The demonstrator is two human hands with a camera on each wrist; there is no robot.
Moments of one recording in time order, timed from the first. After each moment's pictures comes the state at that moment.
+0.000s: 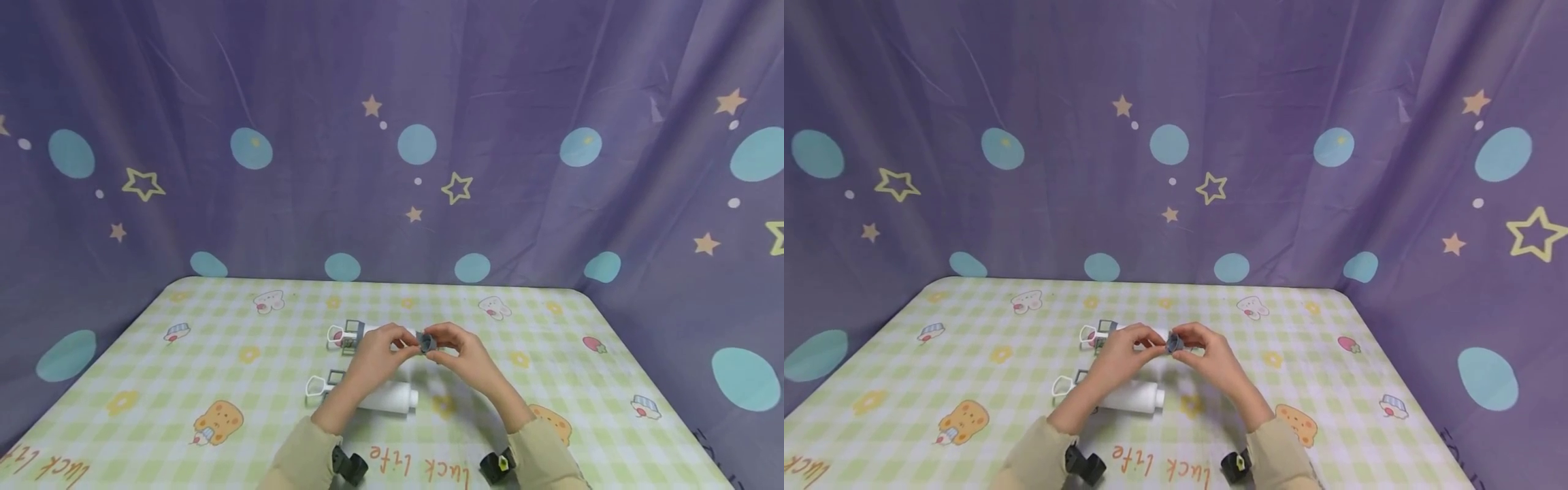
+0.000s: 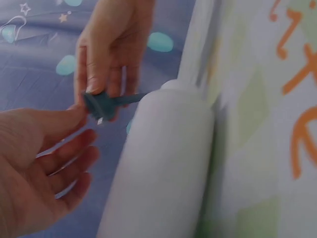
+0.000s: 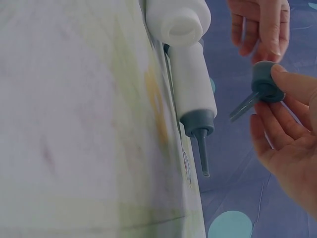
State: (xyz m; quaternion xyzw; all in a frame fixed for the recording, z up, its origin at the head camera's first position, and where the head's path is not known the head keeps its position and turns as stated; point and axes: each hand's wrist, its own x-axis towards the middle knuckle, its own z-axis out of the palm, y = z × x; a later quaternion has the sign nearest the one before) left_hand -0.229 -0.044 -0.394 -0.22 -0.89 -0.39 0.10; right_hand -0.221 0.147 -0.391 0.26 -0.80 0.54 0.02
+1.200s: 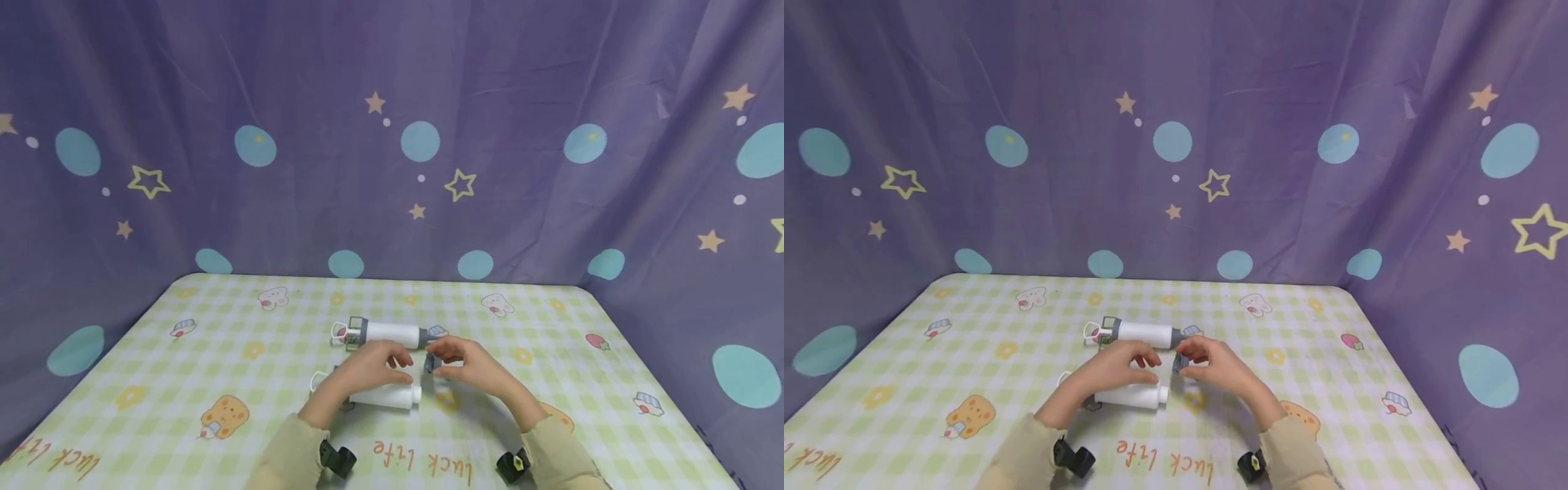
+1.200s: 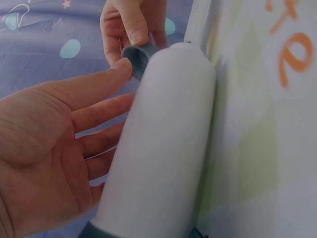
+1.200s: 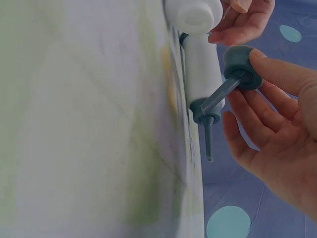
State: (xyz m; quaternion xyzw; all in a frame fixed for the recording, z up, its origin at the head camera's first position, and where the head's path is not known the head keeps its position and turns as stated) left_hand -0.234 -0.069 -0.398 -0.32 -0.89 -0.32 -0.06; right_hand -0.234 0.163 -0.417 0.29 -0.84 0.45 -0.05
